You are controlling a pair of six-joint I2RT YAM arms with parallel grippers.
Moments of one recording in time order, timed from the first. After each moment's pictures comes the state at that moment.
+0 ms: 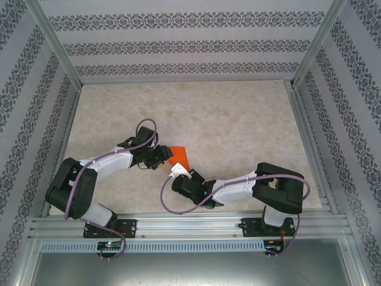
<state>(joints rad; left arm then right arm) -0.43 1.51 0.77 -0.29 0.34 -1.00 1.25 1.70 0.71 0.11 0.60 0.18</state>
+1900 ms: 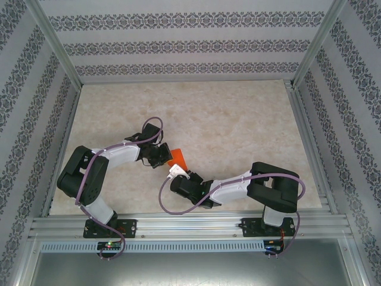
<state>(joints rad) -0.43 1.65 0.86 -0.31 0.37 -0.96 1.25 1.74 0.73 0.12 0.60 0.14</state>
